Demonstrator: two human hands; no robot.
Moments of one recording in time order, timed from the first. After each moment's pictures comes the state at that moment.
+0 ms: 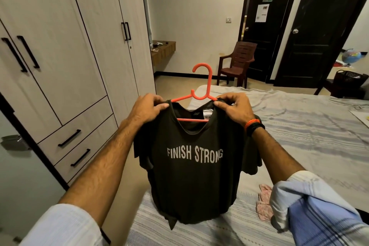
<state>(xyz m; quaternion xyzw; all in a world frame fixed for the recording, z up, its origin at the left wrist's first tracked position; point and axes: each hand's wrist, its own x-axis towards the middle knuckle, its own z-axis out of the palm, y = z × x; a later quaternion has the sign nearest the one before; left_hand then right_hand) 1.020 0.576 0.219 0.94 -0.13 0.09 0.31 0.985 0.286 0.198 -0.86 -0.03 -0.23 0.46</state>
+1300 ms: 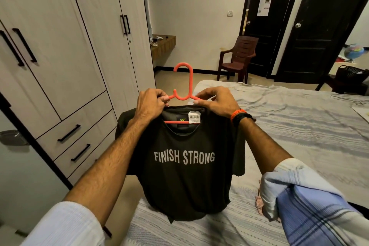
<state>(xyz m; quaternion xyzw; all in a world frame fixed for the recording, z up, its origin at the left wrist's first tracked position) 1.019 0.557 0.208 0.89 -0.08 0.16 0.41 1.003 0.326 0.208 -0.91 -0.13 -0.15 0.37</state>
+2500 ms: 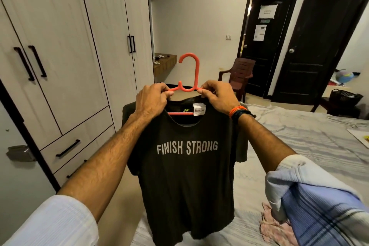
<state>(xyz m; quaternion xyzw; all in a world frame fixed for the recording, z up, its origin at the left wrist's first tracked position) 1.033 0.585 0.276 0.91 -0.14 0.26 0.30 1.018 0.359 0.282 -0.90 -0.14 -0.24 0.32</state>
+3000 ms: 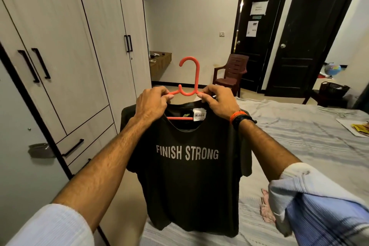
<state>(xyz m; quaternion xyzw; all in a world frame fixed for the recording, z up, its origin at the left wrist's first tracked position) 0.989 0.625 0.282 0.91 -0.16 0.22 0.30 0.962 0.402 0.281 -0.91 -0.10 -0.24 0.33</state>
